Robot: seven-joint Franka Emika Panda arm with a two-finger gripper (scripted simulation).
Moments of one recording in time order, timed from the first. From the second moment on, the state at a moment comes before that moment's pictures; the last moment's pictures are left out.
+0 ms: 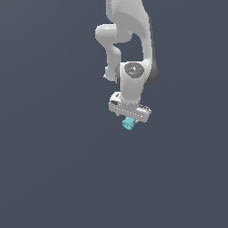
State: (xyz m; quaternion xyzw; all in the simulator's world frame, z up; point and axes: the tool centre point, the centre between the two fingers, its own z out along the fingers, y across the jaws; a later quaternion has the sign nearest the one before) arm -0.061 0.069 0.110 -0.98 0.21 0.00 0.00
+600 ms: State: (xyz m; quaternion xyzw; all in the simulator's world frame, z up) arm -0.087 0.090 0.093 -0.96 0.29 0.00 0.00
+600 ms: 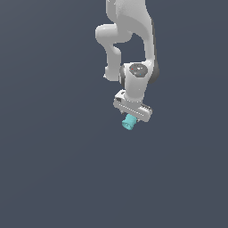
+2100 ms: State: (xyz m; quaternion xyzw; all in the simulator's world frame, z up) arm -0.091 0.093 0.042 -0.95 0.30 0.00 0.00
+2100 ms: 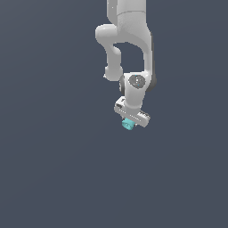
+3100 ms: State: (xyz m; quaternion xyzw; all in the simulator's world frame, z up) arm -0.095 0.068 0.077 -0.95 0.30 0.00 0.00
